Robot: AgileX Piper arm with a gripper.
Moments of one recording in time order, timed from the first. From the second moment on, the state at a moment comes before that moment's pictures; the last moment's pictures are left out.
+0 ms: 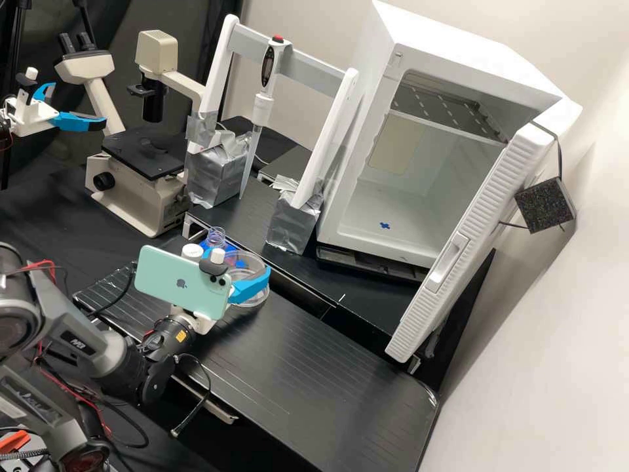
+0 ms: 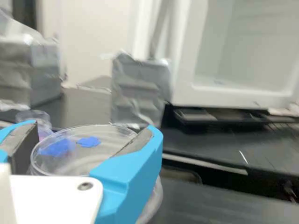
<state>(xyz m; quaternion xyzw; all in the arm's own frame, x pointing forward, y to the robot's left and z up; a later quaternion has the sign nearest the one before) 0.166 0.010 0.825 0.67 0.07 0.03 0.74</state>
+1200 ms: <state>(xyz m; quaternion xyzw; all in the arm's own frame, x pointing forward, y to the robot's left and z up) 0.147 0.004 0.842 0.67 0.07 0.03 0.74</state>
